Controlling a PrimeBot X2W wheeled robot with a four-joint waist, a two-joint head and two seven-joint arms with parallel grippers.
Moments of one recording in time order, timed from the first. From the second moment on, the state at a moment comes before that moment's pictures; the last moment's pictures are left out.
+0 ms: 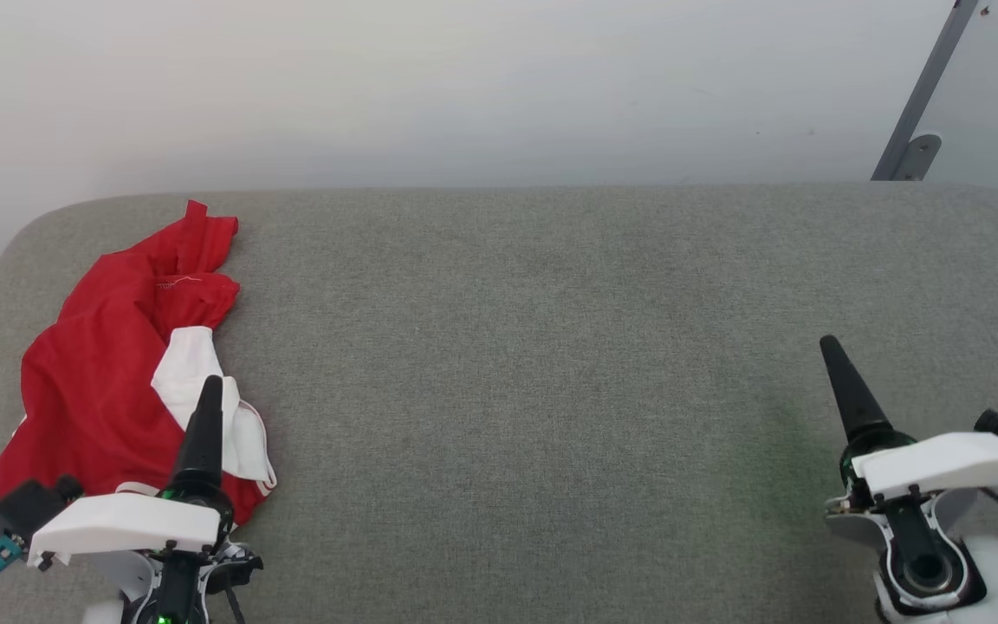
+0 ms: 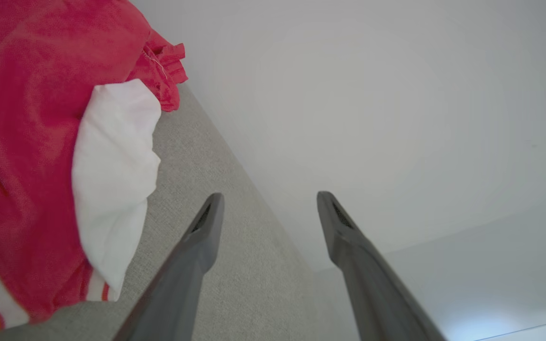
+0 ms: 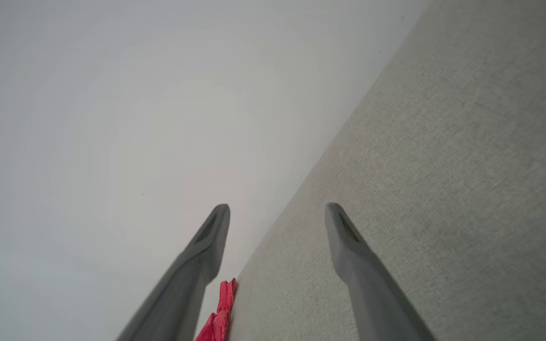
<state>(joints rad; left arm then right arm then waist) -0.14 0.11 0.07 0.30 -1.18 -0.11 -0.01 -0.23 -0.15 0.03 0.40 1.30 0.13 -0.01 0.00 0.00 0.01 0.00</state>
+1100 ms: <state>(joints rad) -0.20 0.20 -0.03 0.32 -0.63 -0.05 -0.12 -0.35 -0.23 0.09 0.49 0.71 0.13 -0.11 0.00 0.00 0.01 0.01</state>
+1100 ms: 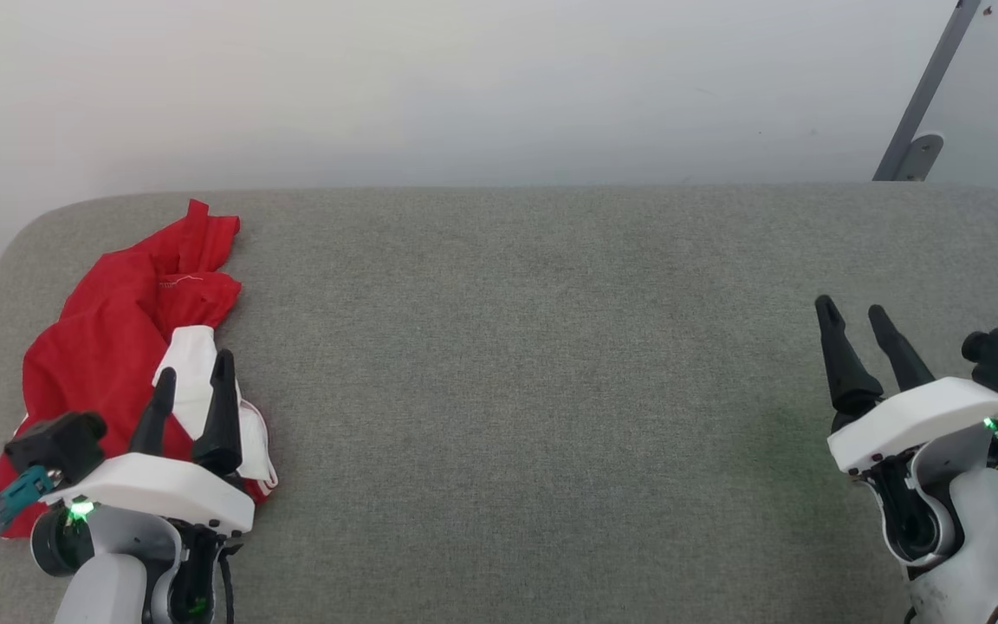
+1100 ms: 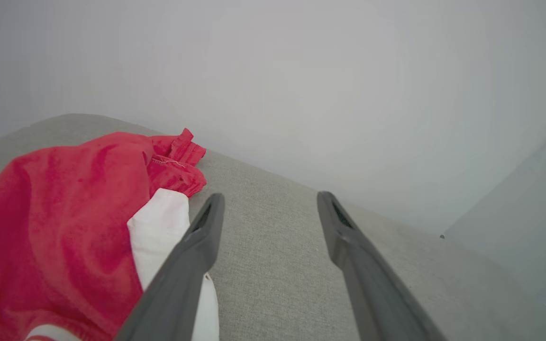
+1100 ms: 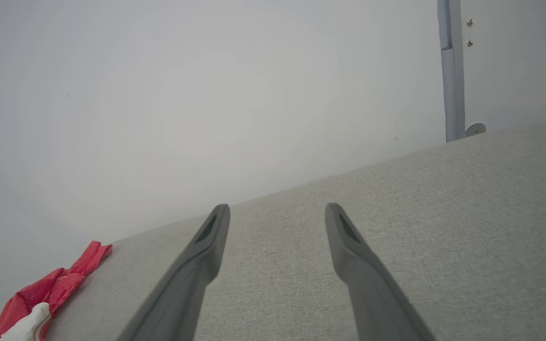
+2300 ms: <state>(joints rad) -0.22 0.22 -0.05 0.38 -0.33 -0.05 -0.20 -0.43 -0.28 0.10 0.55 0.35 0.13 -0.20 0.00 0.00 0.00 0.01</state>
